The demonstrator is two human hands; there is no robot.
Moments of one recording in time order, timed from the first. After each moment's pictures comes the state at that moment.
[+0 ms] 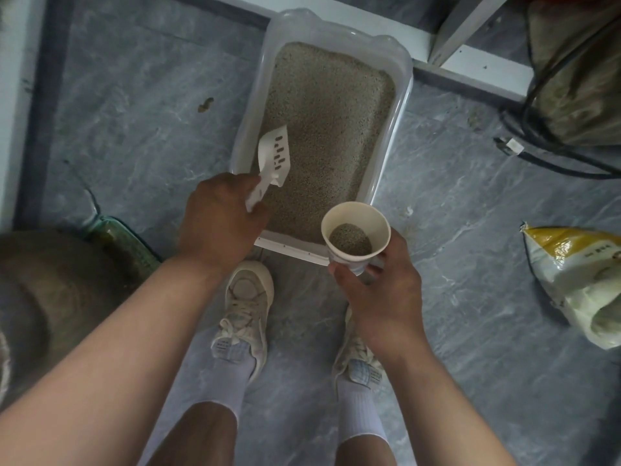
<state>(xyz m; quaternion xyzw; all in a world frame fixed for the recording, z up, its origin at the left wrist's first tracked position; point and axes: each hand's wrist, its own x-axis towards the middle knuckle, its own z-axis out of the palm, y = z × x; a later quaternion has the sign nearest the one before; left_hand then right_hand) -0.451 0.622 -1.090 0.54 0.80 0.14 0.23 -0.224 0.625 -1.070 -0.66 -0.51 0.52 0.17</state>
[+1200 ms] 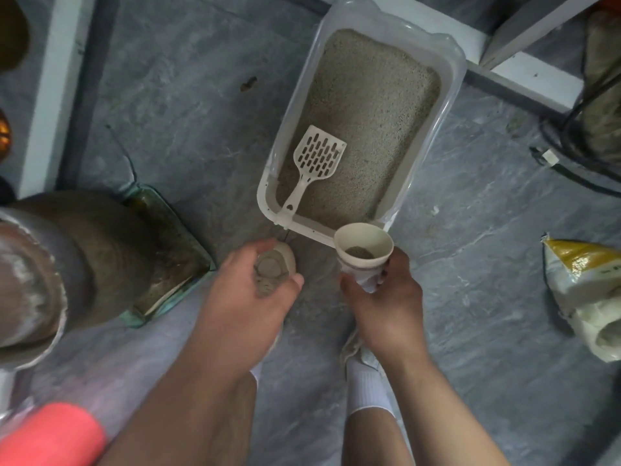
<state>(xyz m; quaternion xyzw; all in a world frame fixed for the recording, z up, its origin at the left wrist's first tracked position) -0.420 0.534 -0.992 0.16 0.83 0.20 0.50 -0.248 0.597 -1.052 -0.69 -0.53 0.49 0.02</state>
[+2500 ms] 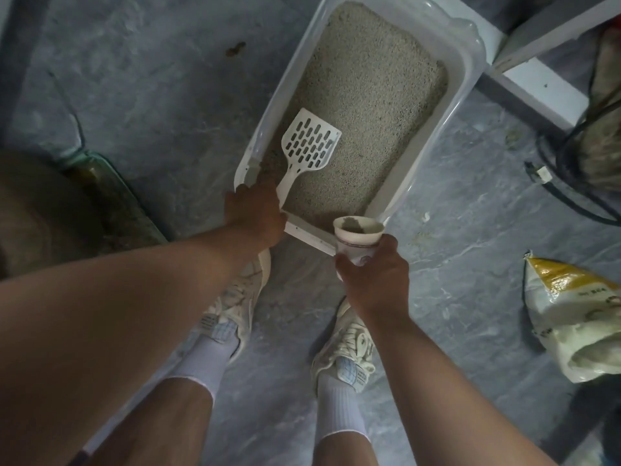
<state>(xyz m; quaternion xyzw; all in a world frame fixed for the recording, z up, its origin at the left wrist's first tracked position) -0.447 0.589 -1.207 0.42 0.82 -0.13 0.38 -0.248 0.617 -1.142 -0.70 -0.60 0.39 -0.06</state>
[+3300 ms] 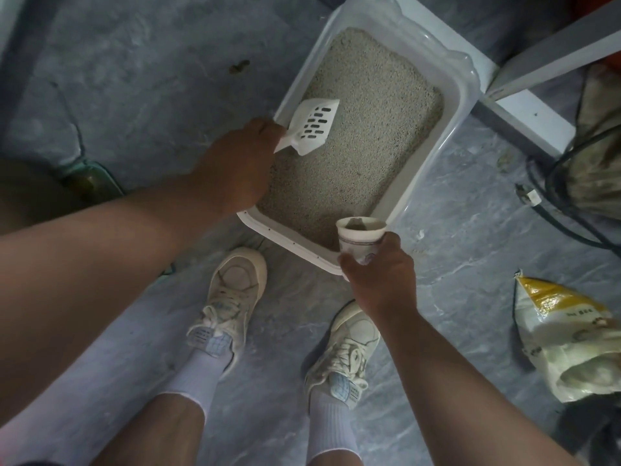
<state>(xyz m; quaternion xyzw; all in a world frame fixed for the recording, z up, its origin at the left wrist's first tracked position) -0.514 0.640 -1.160 0.57 0.77 0.02 0.29 -0.258 0.653 -1.137 -0.66 -0.65 0.36 -0.09</state>
